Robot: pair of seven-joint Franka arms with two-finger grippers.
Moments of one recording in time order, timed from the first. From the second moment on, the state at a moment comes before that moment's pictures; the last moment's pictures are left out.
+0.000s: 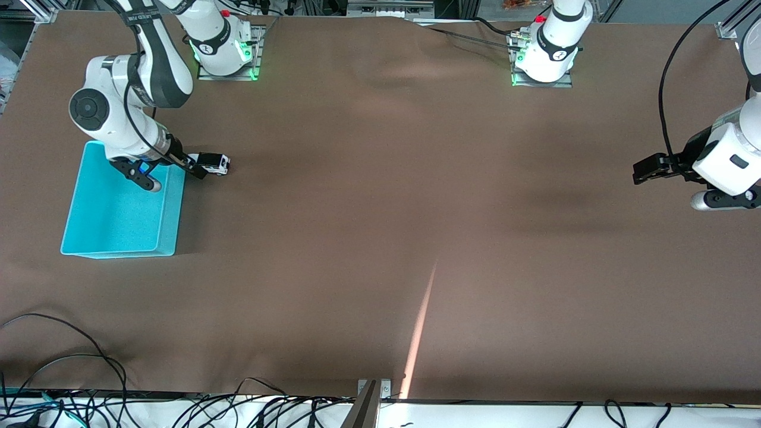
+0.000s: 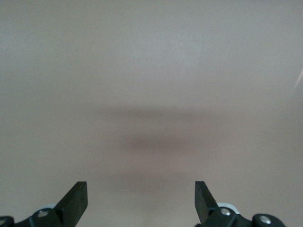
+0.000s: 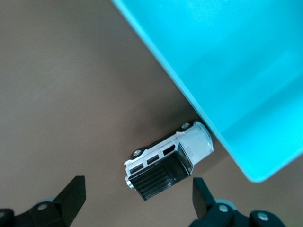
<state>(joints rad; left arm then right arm) 0.12 0.16 -0.15 -1.52 0.07 1.56 -0.11 -0.04 0.02 0.10 -2.44 0.00 2.31 0.76</state>
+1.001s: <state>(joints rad) -0.07 0.05 0.05 -1.62 0.01 1.56 -0.11 -0.04 0.00 0.10 -2.70 -0.01 2.63 1.46</state>
